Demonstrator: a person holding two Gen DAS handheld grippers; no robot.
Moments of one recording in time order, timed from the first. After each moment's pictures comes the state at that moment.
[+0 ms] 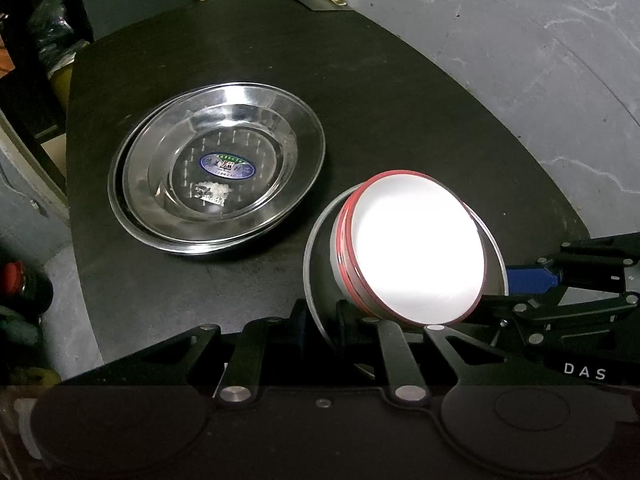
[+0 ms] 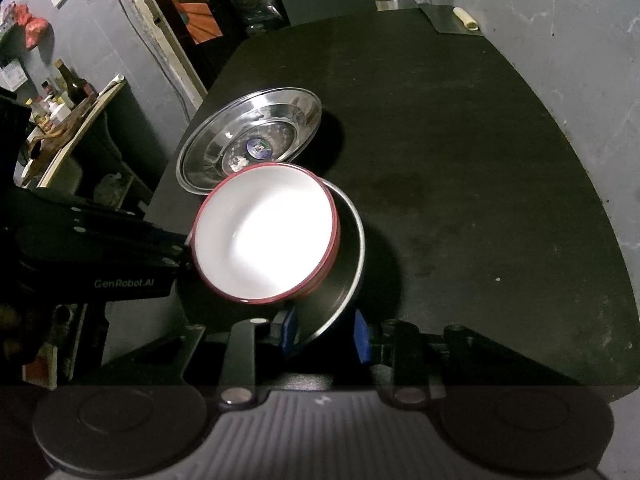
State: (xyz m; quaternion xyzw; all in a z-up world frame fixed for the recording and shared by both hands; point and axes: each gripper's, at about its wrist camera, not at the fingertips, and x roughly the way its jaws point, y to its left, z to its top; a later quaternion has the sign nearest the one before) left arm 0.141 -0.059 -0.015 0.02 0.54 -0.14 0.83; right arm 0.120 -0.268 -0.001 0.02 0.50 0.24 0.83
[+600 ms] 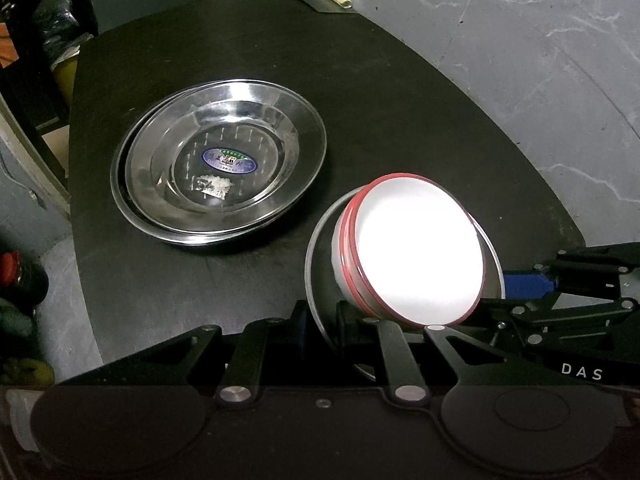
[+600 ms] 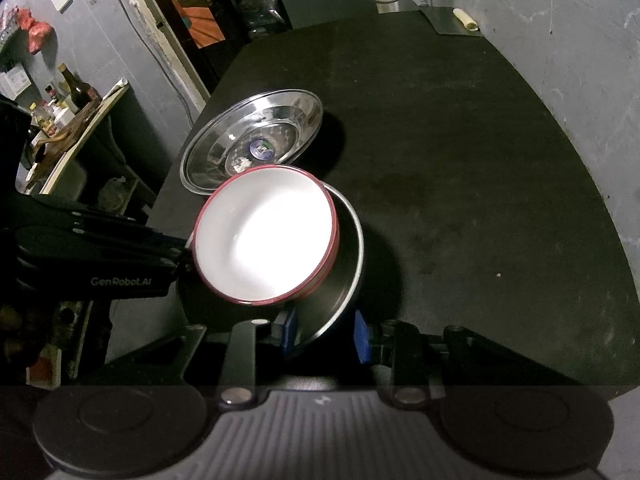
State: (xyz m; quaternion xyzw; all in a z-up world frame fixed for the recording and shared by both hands) left arm 0.139 -0.055 -0.015 0.01 0.54 -0.13 0.83; right arm 0.116 -0.271 -0.002 0.02 0.49 0.24 0.83
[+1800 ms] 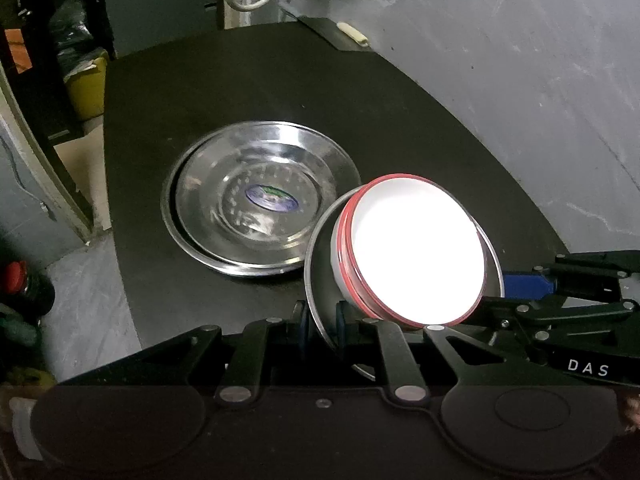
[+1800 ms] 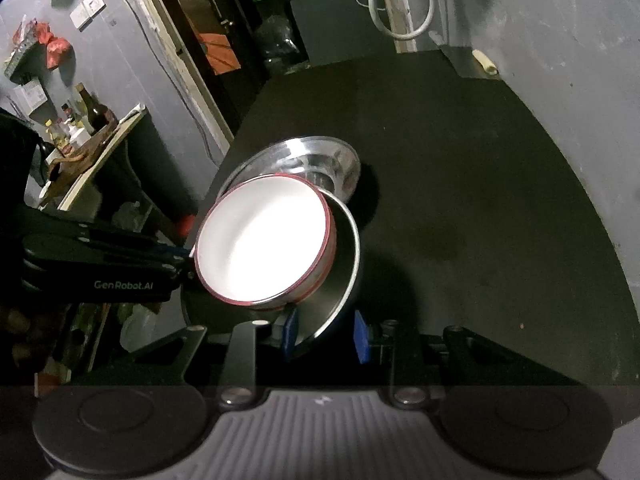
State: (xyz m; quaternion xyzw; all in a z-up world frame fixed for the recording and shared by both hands) left arm 0.139 -0.018 0.016 -0.01 0.50 -0.13 0.86; right arm 0.118 -0.246 0.031 0.03 0.45 0.26 0.86
